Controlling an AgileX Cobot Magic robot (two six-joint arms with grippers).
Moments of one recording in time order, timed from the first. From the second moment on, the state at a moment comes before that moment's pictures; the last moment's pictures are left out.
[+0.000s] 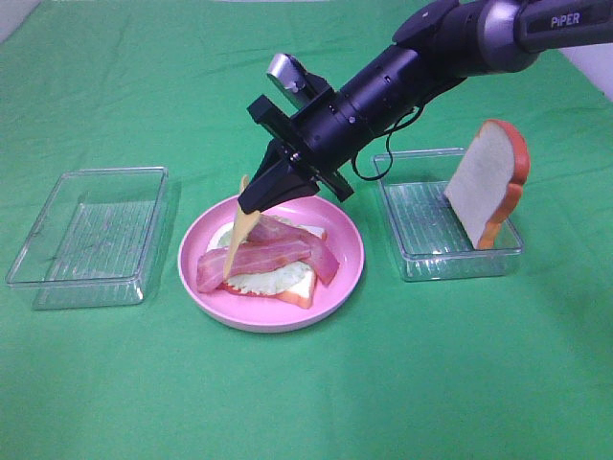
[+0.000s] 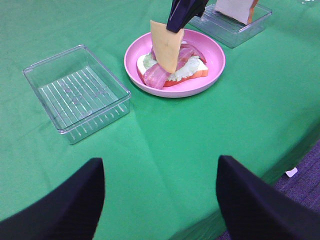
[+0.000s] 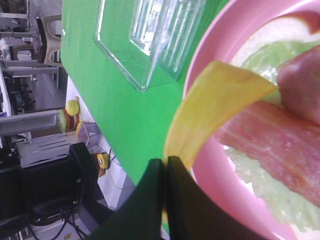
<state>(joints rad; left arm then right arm) -0.53 0.00 -0.50 -0.05 1.05 0.05 0.41 2.29 -1.69 1.03 1.14 -0.48</state>
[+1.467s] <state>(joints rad) -0.53 0.00 -0.50 -0.05 1.05 0.05 0.41 2.00 -1.78 -0.05 1.21 0.10</state>
